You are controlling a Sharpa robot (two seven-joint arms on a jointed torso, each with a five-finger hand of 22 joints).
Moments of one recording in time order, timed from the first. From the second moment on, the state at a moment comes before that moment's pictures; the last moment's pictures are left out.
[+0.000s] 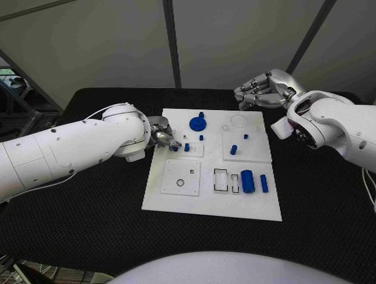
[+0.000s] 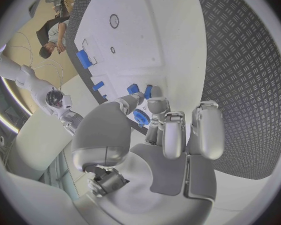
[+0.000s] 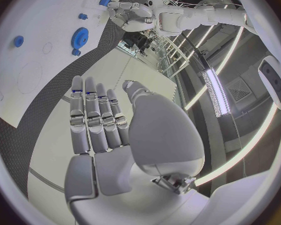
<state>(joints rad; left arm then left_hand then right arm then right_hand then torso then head) 1.21 -0.70 0.01 1.41 -1.13 0.09 -0.54 0.94 -0.15 0.57 0.14 0.19 0.89 0.03 0.72 0.64 1.27 -0.04 1.11 0.87 1.46 -0.09 1.56 1.31 0.06 1.46 0.02 1.37 1.31 1.22 -0.81 0.07 1.41 -0.73 -0.29 0.13 1.38 -0.10 0.21 0.22 0.43 1.00 0.21 0.07 0.07 1.18 0.14 0.07 0.06 1.25 0.09 0.07 0.11 0.18 1.14 0.19 0.13 0.07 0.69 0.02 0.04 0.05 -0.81</state>
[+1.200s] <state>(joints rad) 1.20 -0.73 0.06 1.42 -1.04 -0.04 -0.51 1.03 -0.15 0.28 0.26 0.19 0.75 0.10 0.66 0.58 1.03 0.02 0.92 0.63 1.47 -0.05 1.37 1.31 0.06 1.40 0.05 1.06 1.19 1.22 -0.80 0.07 1.39 -0.73 -0.29 0.13 1.38 -0.10 0.21 0.22 0.43 0.99 0.21 0.07 0.07 1.18 0.14 0.07 0.06 1.25 0.09 0.07 0.11 0.18 1.14 0.19 0.13 0.07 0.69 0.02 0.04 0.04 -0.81</state>
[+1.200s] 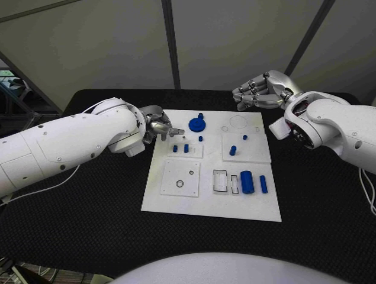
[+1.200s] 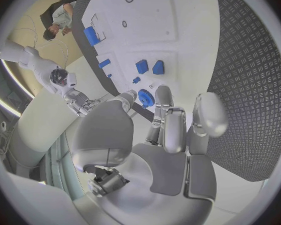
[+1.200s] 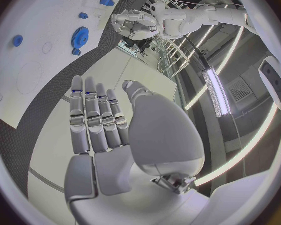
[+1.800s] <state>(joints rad) 1.22 -0.62 0.04 1.36 -1.16 -0.24 -0.09 1.39 -0.20 0.41 0.11 0.16 0.78 0.15 0.46 0.33 0.85 0.09 0.64 0.35 1.12 0.03 0.86 0.79 0.16 1.12 0.12 0.50 0.82 1.22 -0.80 0.07 1.37 -0.75 -0.29 0.13 1.38 -0.10 0.21 0.22 0.44 0.99 0.21 0.07 0.07 1.18 0.14 0.07 0.06 1.25 0.09 0.07 0.11 0.18 1.14 0.20 0.13 0.07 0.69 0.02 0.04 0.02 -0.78</state>
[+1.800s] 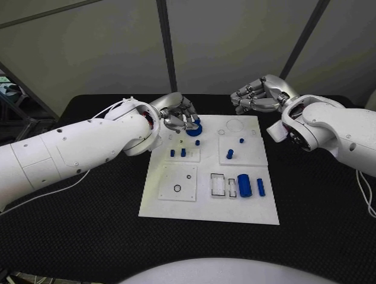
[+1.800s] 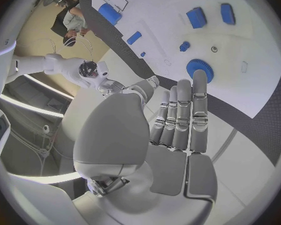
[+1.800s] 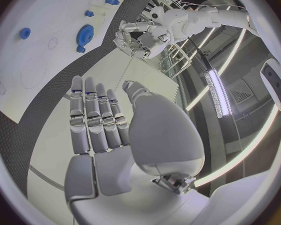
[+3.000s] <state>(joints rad) 1.20 -0.49 0.02 1.19 -1.53 -0.10 -0.01 1.41 -0.20 0.31 0.13 0.15 0.93 0.13 0.27 0.18 0.98 0.07 0.44 0.16 1.46 -0.01 1.35 1.17 0.21 1.44 0.09 1.16 1.30 1.22 -0.79 0.07 1.38 -0.79 -0.30 0.12 1.38 -0.10 0.21 0.22 0.44 0.99 0.21 0.07 0.07 1.18 0.14 0.07 0.06 1.25 0.09 0.07 0.11 0.18 1.14 0.20 0.13 0.07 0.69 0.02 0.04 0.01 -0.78</state>
